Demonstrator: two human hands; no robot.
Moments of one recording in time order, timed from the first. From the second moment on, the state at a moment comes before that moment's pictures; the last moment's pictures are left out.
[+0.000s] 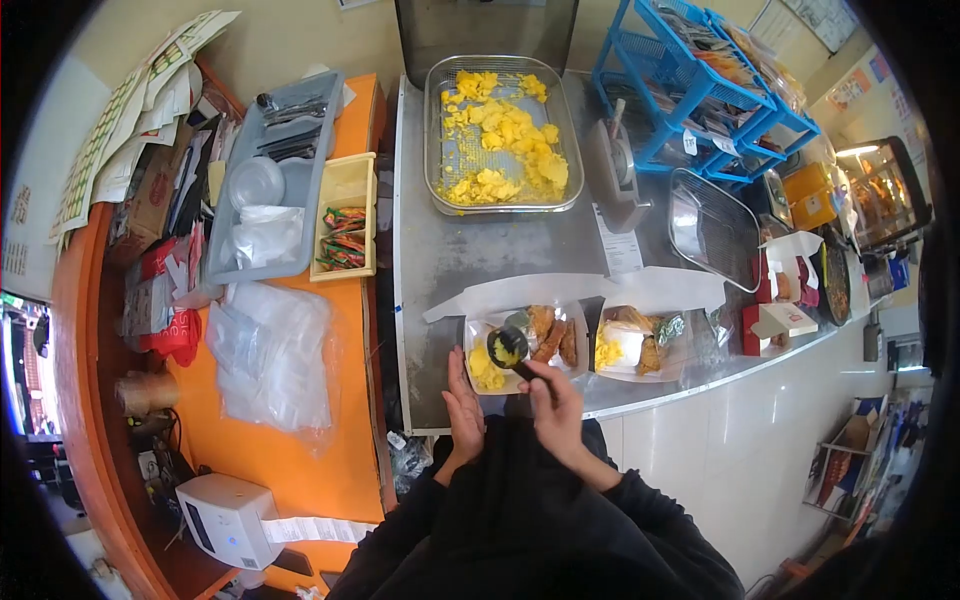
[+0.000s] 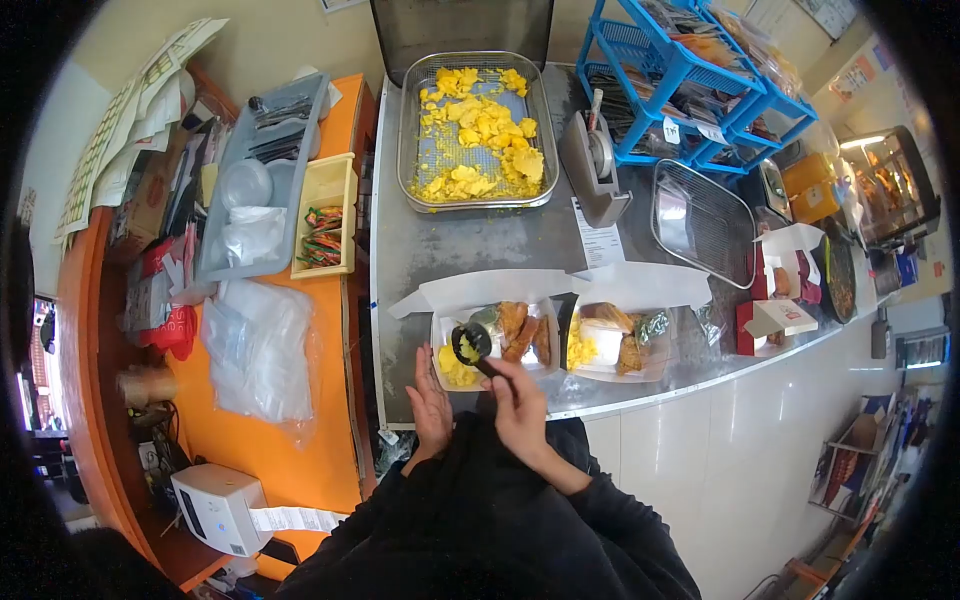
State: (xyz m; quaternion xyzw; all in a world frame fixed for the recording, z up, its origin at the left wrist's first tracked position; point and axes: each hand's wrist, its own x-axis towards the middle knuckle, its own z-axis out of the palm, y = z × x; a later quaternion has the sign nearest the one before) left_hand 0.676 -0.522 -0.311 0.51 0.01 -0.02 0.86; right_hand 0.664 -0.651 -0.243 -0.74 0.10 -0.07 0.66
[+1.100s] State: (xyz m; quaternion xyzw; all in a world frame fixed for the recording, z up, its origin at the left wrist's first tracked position) left_hand 0.736 -0.464 -0.211 0.91 -0.20 0.03 0.36; right_hand 0.760 -0.736 -0.170 -0.93 -0.27 0.03 0.25
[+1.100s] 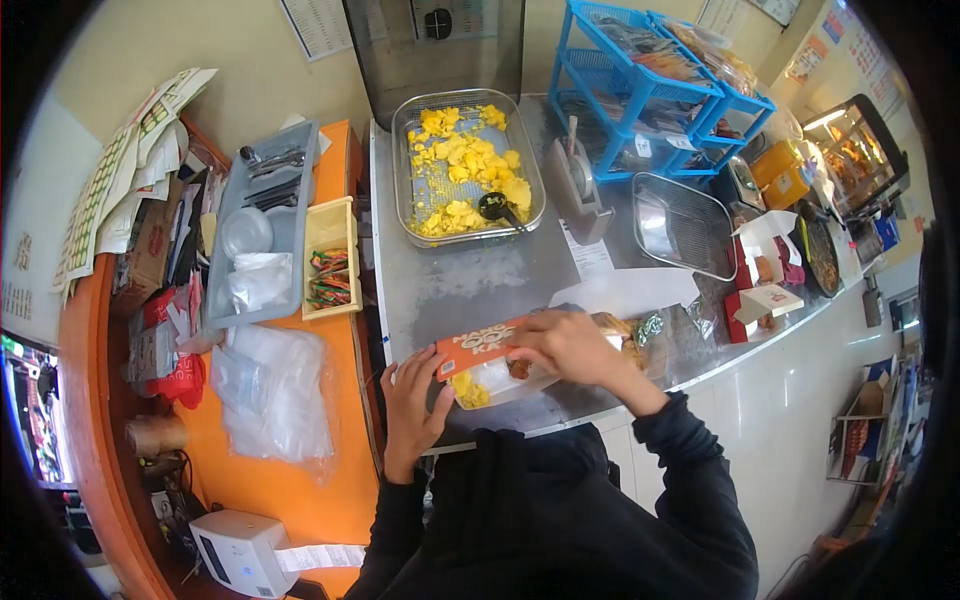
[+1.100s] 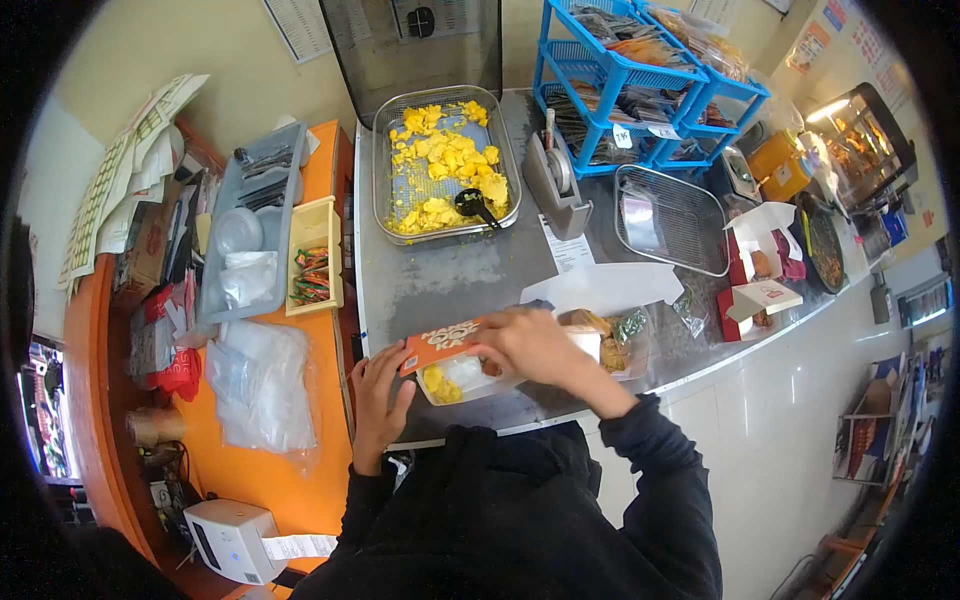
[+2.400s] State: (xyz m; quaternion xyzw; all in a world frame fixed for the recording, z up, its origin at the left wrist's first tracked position) left_hand 0.742 -0.473 -0.263 0.88 0.13 -0.14 0.44; right_hand 0.777 -0.695 -0.251 -0.94 0.01 0.14 0.31
